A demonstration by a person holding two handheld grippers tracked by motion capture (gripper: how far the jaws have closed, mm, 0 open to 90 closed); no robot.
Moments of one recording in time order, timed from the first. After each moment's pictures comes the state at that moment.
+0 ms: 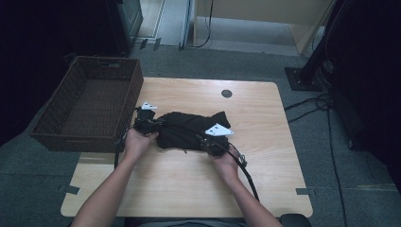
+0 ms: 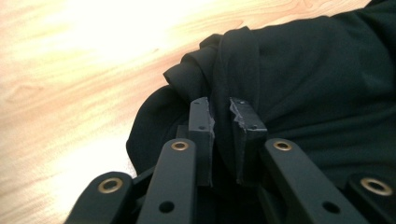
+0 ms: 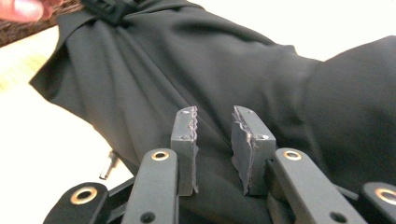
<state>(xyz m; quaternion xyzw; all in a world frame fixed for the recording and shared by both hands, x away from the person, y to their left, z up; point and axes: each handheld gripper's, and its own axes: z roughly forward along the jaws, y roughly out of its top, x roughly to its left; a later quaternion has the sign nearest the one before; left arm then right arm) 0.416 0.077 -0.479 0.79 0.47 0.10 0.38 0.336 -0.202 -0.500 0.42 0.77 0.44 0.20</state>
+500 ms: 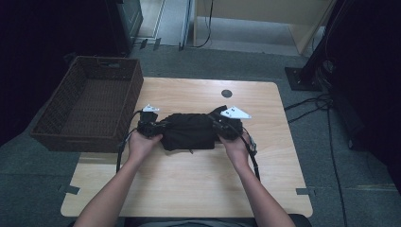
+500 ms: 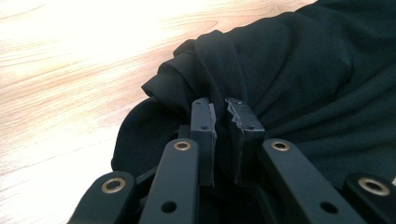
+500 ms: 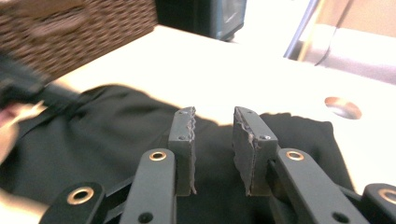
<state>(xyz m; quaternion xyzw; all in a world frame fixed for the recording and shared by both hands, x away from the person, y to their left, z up) 0.408 0.065 -0.481 0.79 0.46 0.07 0.40 0.368 -0.234 -0.448 0.45 0.72 0.47 0.25</state>
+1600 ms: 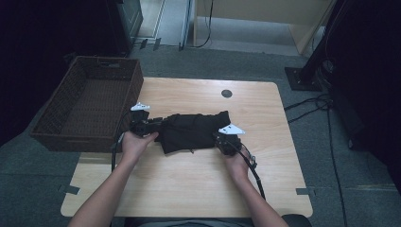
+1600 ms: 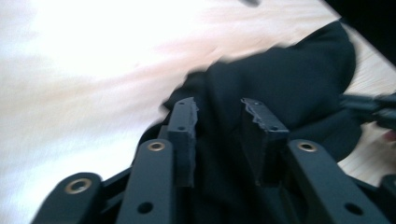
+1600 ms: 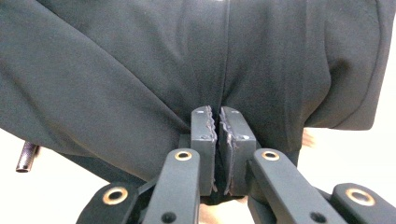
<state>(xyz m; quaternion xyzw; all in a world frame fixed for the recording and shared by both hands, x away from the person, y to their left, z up) 0.406 0.082 -0.452 0.76 0.47 0.06 0.45 0.344 -0.238 -0.517 0.47 0.76 0.39 0.23</state>
